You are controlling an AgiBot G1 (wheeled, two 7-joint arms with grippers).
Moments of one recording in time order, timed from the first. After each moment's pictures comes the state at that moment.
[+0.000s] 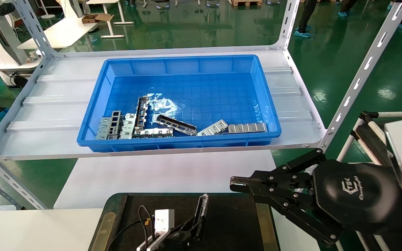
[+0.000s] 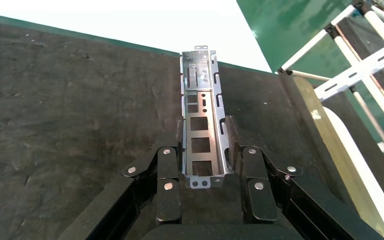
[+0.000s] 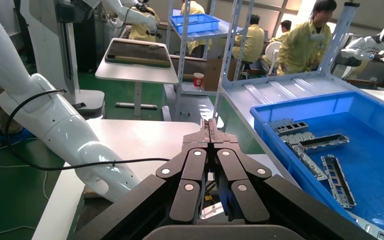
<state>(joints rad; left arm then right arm) -0.73 1.24 0.97 -1.07 1.02 -0.13 -0.60 1.10 -0.58 -0.36 1.28 -0.67 -1.46 0.14</state>
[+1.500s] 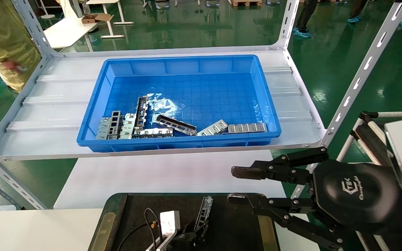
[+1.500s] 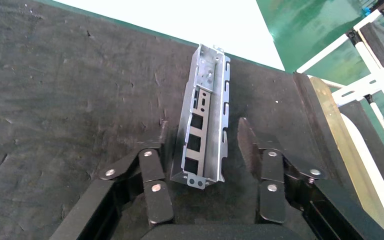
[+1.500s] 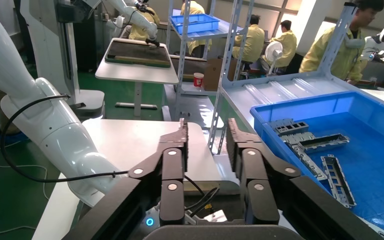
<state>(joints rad) -0.76 1.28 1.09 -1.07 0.83 -0.29 -0.53 1.10 -0.58 -0.36 1.28 -0.67 -1.46 0.14</state>
